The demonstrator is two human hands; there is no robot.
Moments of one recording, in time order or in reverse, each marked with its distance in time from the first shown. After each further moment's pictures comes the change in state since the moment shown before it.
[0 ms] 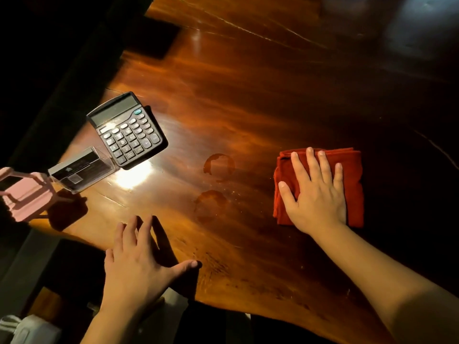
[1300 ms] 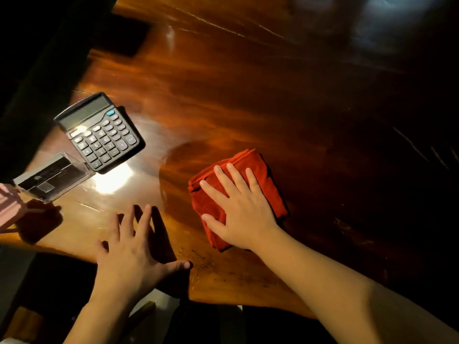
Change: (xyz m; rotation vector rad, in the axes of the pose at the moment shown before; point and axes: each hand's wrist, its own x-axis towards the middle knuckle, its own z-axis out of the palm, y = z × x) left_hand 0.008 0.021 -0.015 0.100 -0.112 0.130; right_hand -0.029 -0.090 0.006 0.098 -0.090 -0.439
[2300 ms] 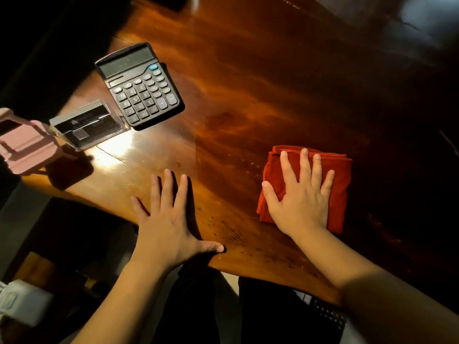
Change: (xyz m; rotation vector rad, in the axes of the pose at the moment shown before) left_hand 0.002 -0.017 0.036 -0.025 0.082 0.165; right_hand -0.030 0.006 0.008 -0.101 0.051 0.487
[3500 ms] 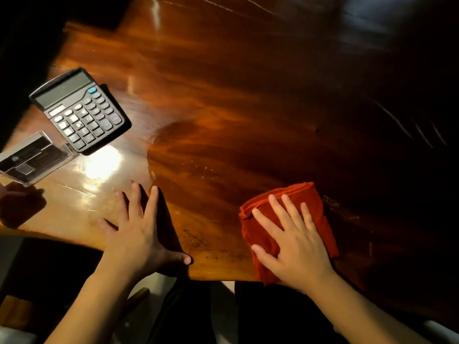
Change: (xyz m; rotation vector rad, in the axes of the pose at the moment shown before) left_hand 0.010 0.029 -0.017 0.110 -0.211 -0.035; right_hand -0.097 0.087 0.000 0.099 -0.150 -0.268
